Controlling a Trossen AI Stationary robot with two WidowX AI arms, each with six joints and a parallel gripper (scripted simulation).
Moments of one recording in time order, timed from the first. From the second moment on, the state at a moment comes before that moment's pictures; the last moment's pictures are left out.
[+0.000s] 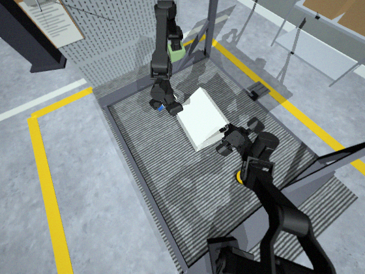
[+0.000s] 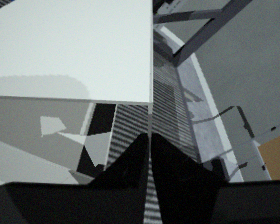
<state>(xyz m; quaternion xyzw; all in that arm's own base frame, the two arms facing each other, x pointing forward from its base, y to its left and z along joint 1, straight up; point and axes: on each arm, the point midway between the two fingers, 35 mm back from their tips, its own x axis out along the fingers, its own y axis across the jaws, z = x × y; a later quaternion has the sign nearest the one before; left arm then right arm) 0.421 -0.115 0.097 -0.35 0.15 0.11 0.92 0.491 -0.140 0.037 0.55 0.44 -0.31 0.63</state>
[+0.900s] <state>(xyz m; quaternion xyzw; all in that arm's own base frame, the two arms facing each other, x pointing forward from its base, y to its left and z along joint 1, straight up) 0.417 -0.108 0.117 -0.36 0.15 0.11 0.92 0.491 -0.140 0.037 0.55 0.44 -0.31 0.63</state>
